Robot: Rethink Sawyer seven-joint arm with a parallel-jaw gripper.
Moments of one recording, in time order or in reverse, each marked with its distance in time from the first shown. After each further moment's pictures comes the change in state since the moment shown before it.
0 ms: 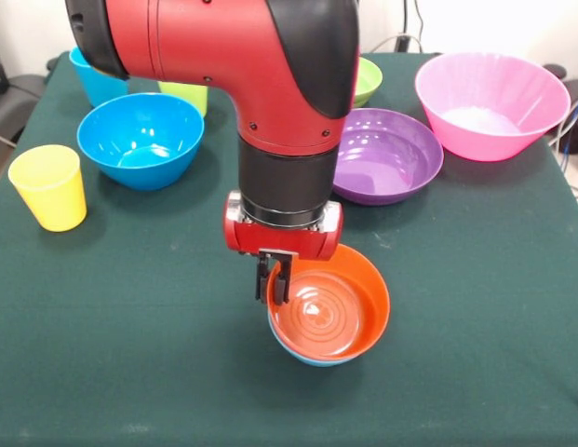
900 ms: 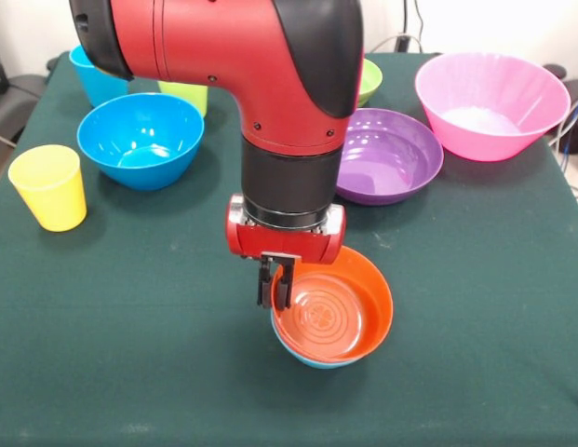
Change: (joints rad) arm 0.001 -0.001 0.002 0.000 -0.007 -0.028 0.000
